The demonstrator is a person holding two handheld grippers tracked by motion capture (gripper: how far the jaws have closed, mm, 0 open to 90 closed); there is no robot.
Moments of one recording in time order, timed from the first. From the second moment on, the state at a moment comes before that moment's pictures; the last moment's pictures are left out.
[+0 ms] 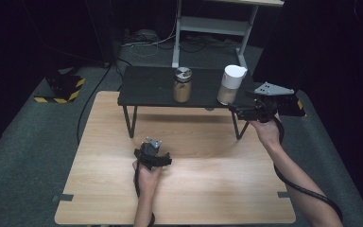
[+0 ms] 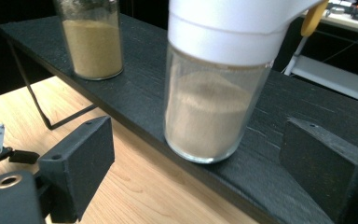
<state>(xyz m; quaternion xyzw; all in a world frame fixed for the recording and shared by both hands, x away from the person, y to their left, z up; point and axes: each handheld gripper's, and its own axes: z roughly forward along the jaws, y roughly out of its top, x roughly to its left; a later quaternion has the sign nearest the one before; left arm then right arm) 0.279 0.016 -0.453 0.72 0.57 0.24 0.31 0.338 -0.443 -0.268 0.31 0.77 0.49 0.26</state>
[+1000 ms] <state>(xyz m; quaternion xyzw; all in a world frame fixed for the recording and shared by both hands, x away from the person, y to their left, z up) 0.279 0.016 -0.453 0.72 0.57 0.24 0.31 0.283 -0.465 -0.368 0.30 0.79 0.48 0.23</state>
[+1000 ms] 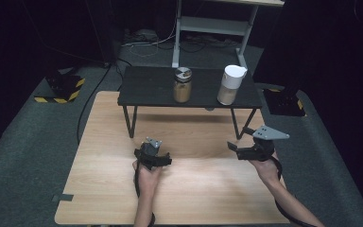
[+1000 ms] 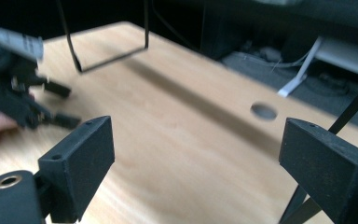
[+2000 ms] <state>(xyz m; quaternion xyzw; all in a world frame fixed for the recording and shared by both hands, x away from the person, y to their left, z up) 0.279 0.016 -0.453 0.72 0.57 0.24 0.31 0.320 -0.434 -0.453 0.39 0.81 0.40 0.19</state>
